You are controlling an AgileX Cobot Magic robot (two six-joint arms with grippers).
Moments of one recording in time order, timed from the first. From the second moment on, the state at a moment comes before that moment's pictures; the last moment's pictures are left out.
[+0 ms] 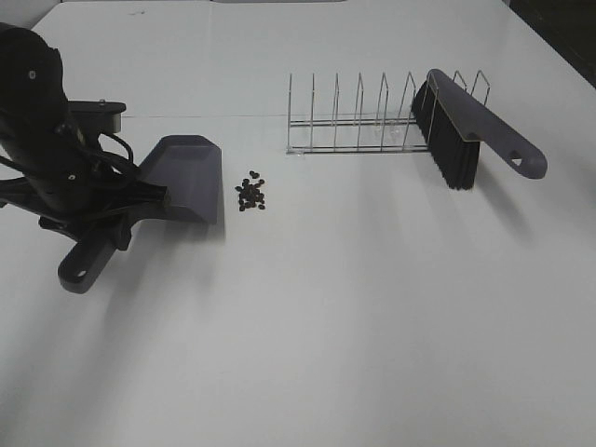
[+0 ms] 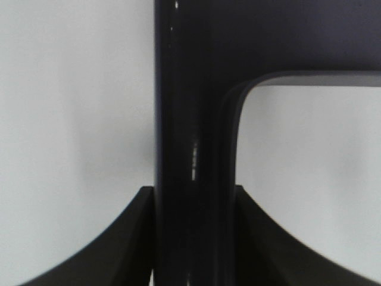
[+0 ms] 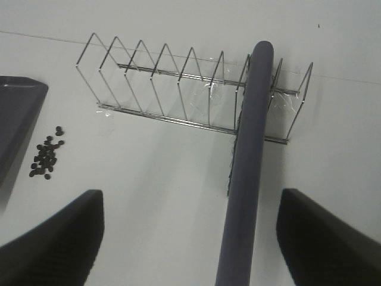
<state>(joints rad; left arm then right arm) -0.39 1.90 -1.15 0.03 0.73 -0.35 -0.02 1.70 -1.58 0.27 0.88 -0.29</state>
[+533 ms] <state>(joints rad) -0.39 1.90 -1.15 0.03 0.73 -0.35 0.00 2.09 -2.01 0.14 1.08 -0.12</state>
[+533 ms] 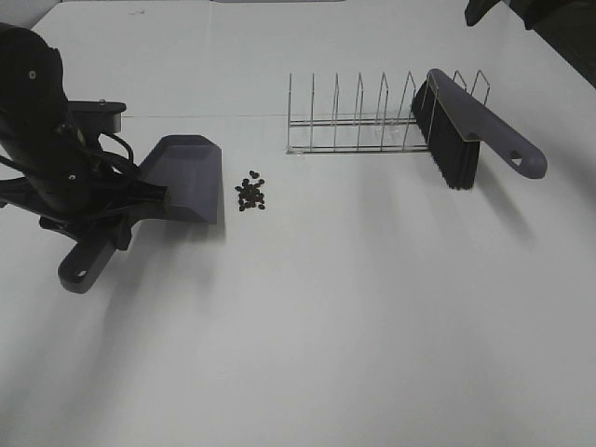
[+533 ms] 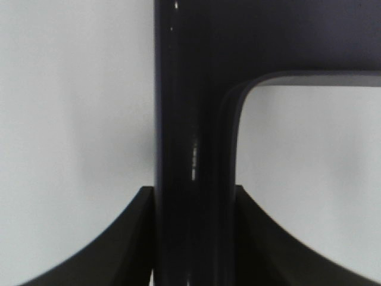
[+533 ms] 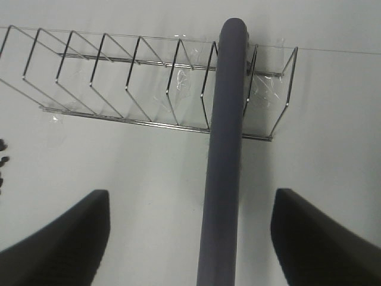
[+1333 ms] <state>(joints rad) -0.39 1.90 -1.15 0.03 0.73 -0.35 0.04 2.46 -2.32 -0.04 1.17 -0.07</state>
